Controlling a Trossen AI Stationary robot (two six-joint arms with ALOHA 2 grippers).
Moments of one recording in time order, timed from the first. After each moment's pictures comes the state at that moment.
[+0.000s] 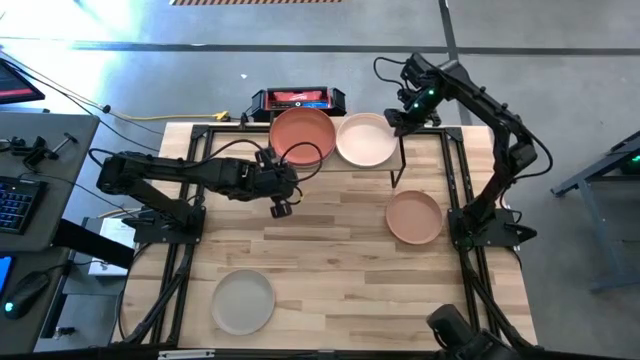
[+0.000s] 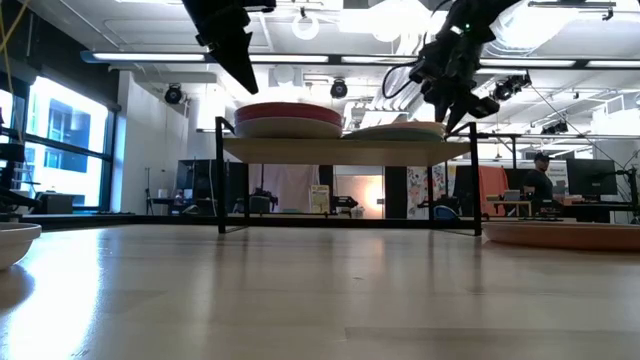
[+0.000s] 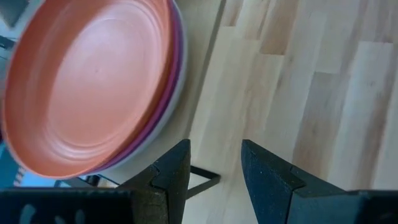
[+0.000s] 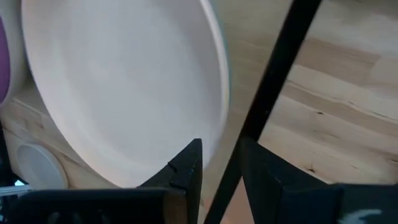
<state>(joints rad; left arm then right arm) -0.02 1.44 1.27 -0.87 -0.54 -0.07 -0.95 1.70 1.65 -1.39 -0.39 0.34</state>
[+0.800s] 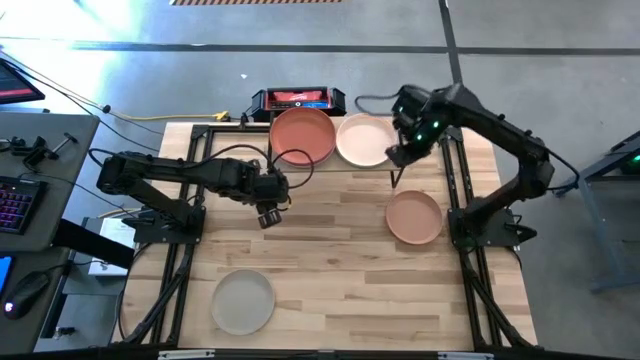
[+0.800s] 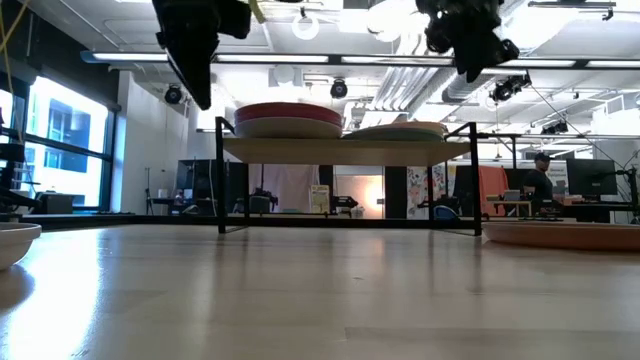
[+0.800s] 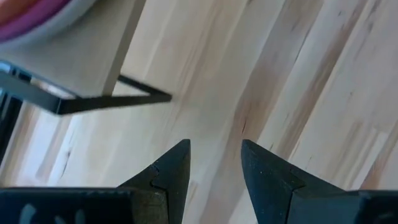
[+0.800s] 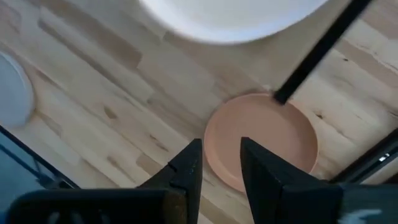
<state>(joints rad) -0.03 1.44 1.27 -1.14 -0.32 -0.37 -0.57 1.48 1.65 -1.56 -0.26 0.43</state>
